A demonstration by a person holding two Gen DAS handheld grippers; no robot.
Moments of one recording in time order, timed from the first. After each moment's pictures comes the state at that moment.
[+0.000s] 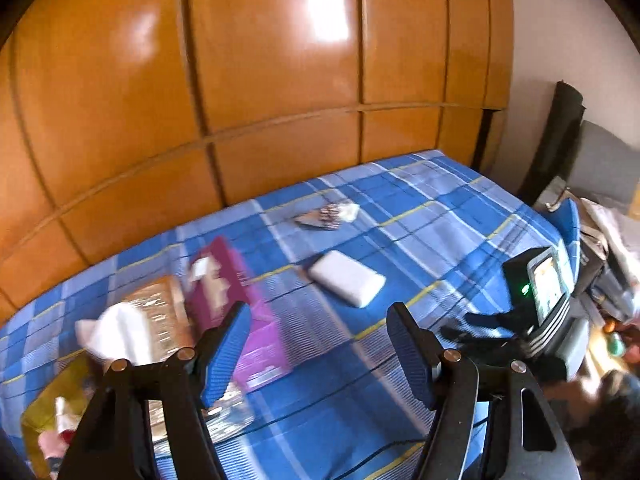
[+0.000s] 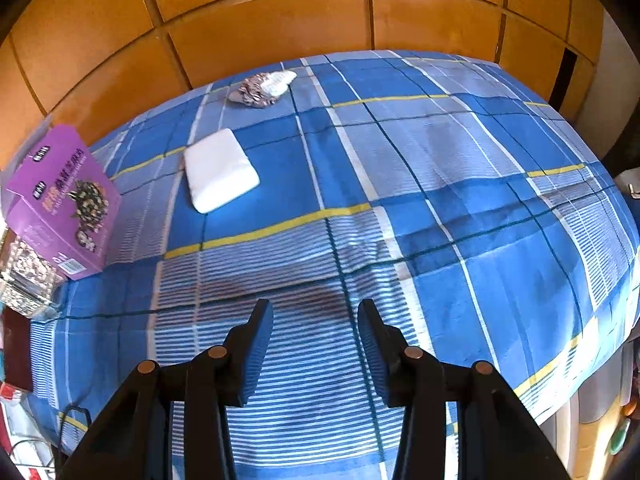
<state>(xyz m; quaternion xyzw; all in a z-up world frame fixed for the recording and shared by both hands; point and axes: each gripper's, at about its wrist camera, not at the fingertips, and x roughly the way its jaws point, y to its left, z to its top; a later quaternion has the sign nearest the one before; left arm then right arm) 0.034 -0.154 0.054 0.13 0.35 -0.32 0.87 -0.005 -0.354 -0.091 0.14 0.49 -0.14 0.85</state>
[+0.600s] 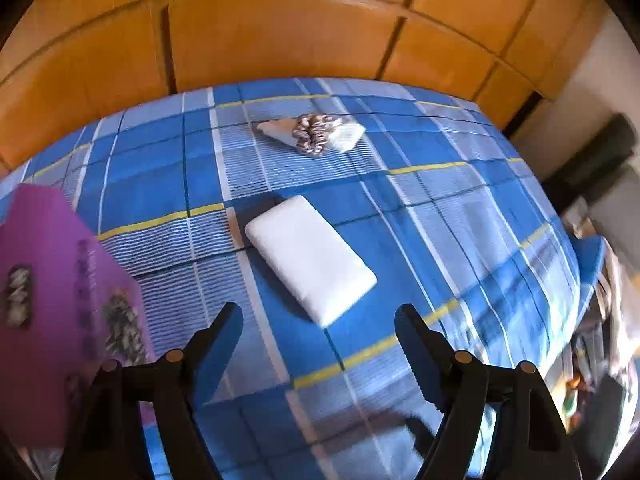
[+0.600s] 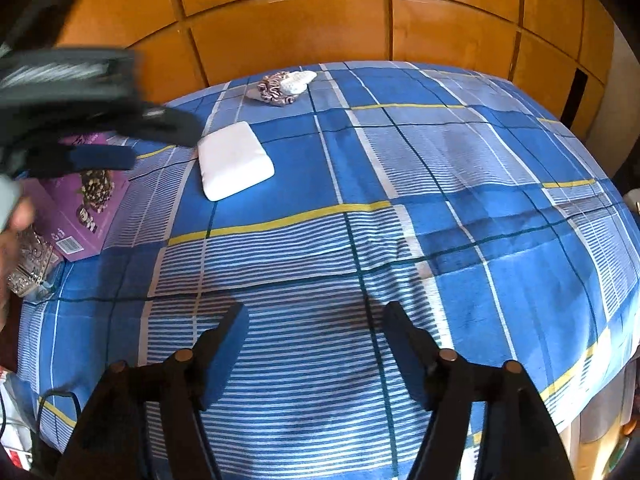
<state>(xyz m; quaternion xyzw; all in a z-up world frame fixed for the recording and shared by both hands) 0.137 -0.259 -0.059 0.05 0.53 -0.27 0.80 -0.006 -0.340 -0.102 0.11 0.47 -0.12 0.87</state>
